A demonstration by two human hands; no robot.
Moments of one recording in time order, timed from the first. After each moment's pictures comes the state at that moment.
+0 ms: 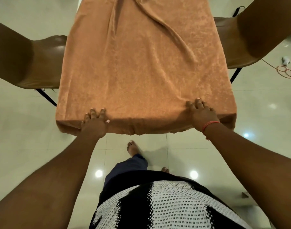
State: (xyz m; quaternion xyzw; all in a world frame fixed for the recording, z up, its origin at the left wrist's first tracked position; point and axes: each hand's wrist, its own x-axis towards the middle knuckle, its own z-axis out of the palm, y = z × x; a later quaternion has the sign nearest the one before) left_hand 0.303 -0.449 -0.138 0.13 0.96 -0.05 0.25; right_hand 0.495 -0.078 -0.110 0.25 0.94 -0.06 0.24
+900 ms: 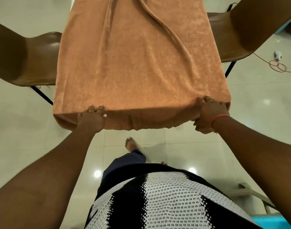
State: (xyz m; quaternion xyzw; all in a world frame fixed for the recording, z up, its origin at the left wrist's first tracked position) left_hand 0.320 -0.454 -0.121 0.18 0.95 -0.08 0.23; right_hand 0.541 -0.057 -0.112 0.28 0.93 0.05 0.24
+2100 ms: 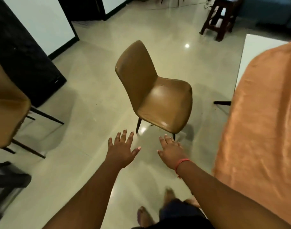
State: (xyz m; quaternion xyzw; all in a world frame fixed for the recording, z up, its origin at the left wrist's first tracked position) left_hand -0.024 -0.939 -0.080 0.06 0.98 0.03 0.17; right_hand -0.018 -0.707 -0.084 -0.06 0.96 -0.12 0.24
